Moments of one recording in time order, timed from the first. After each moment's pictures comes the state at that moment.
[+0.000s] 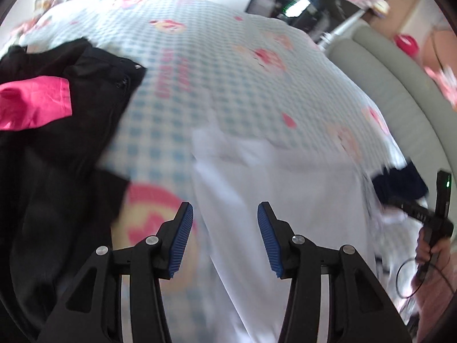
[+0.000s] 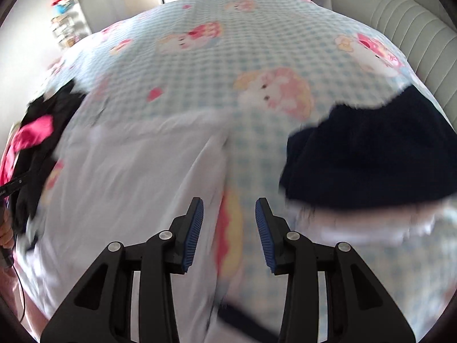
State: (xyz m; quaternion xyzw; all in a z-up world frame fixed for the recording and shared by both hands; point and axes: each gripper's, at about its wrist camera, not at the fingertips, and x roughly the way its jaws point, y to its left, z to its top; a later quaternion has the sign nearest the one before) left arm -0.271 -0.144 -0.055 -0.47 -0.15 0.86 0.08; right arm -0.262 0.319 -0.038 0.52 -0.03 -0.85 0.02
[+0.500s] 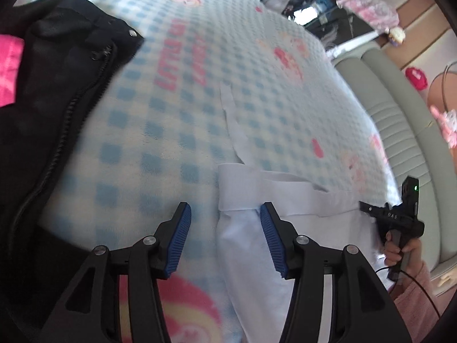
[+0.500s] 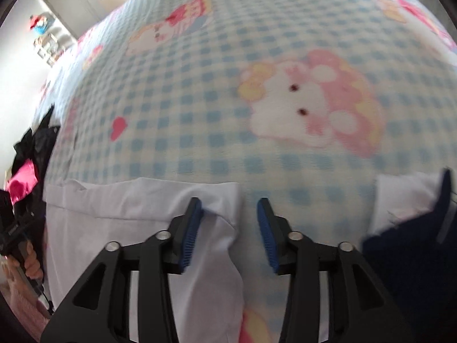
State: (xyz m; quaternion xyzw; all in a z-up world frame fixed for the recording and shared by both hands) left arm -0.350 -0.163 -0.135 -0.49 -0.23 0.83 0.13; right arm -0.394 0.303 -0.127 0.58 -0.11 -0.81 0.05
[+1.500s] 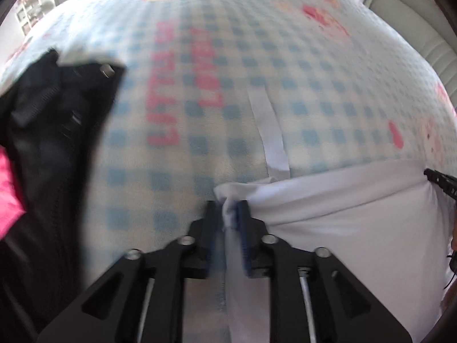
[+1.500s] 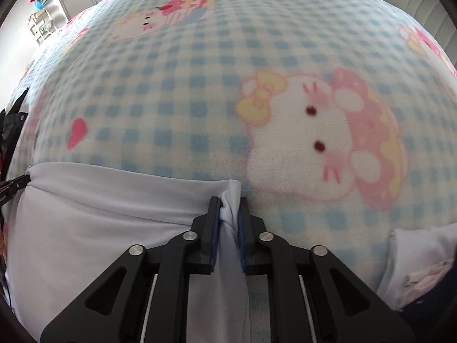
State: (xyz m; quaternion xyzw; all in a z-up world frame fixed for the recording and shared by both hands) left arm -0.435 -0.126 -0.129 -0.53 -0.03 0.84 0.02; right arm -0.417 0.278 -0.132 0.54 -0.03 -0.84 0.00
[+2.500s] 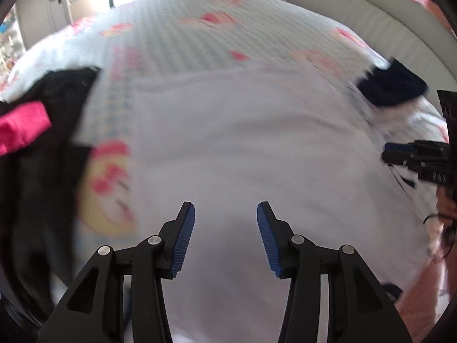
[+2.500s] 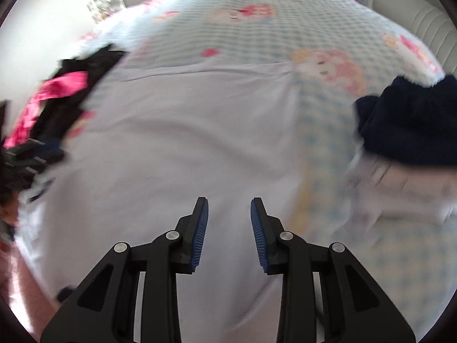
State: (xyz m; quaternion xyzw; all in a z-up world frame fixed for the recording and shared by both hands) left arm -0.192 -0.036 -0.075 -0.51 0.02 0.85 0.15; right arm -0.173 0.240 -0.080 0.52 -0.01 -0.84 0.14
